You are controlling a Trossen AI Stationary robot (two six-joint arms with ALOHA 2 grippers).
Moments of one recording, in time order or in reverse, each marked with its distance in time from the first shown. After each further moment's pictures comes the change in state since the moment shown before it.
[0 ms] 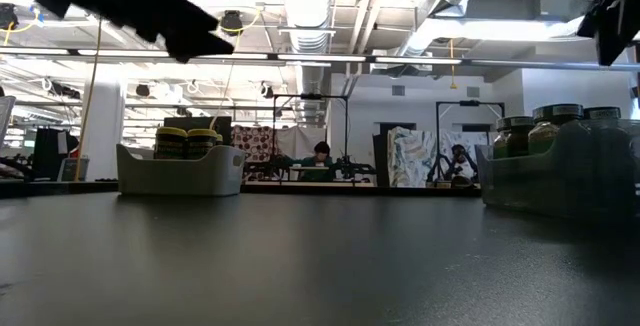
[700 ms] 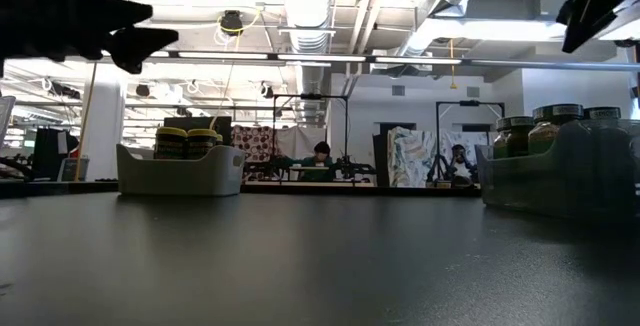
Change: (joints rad) left arm 0.015 -0.708 -0.445 0.166 0.016 0.041; right arm 0.039 -0.031 0.000 0.141 0.129 -0.063
